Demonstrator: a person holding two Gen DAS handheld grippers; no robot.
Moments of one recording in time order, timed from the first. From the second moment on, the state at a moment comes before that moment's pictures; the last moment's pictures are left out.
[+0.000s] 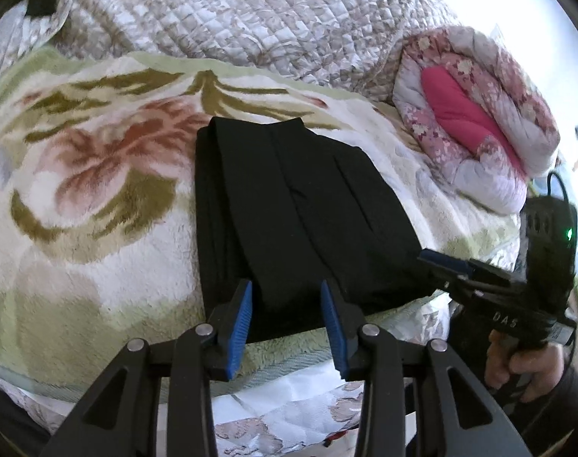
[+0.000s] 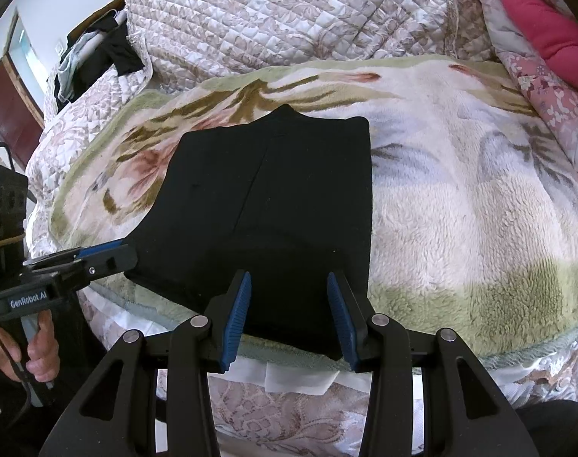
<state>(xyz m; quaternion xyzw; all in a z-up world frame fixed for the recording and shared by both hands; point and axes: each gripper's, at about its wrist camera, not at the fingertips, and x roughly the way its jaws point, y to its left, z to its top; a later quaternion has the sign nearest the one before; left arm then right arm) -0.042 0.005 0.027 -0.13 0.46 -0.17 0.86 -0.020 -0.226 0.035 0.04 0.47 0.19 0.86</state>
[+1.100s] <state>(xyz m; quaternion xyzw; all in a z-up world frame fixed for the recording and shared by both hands) -0.035 0.027 0.041 -0.13 0.44 -0.13 0.88 -0.028 -0.212 0.044 0.00 0.45 0.20 0.87</state>
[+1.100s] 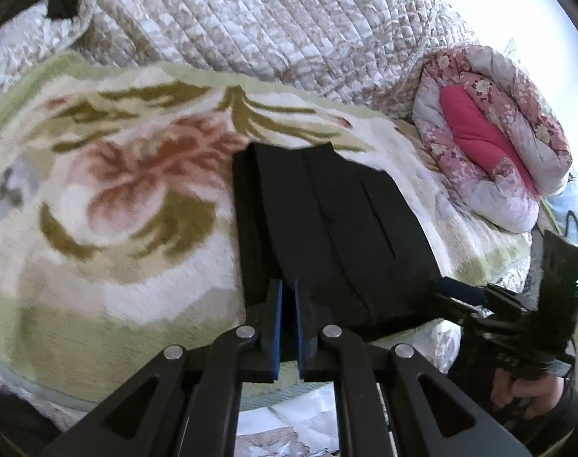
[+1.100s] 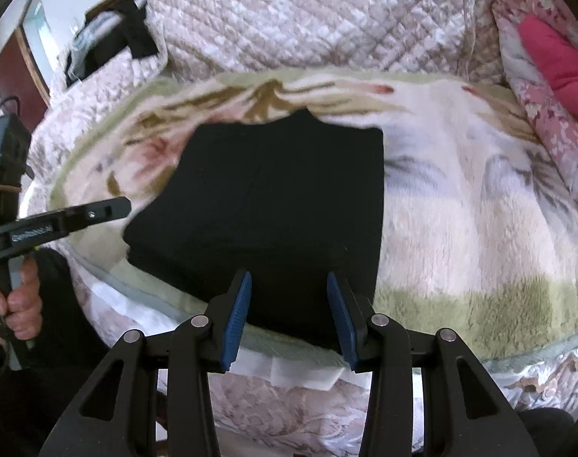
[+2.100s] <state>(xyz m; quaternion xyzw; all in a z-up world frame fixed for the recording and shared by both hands) -0.020 0.005 0.043 -0.08 0.45 -0.12 0.88 -0.015 -0.233 0.039 0.02 0.45 0.17 0.88</state>
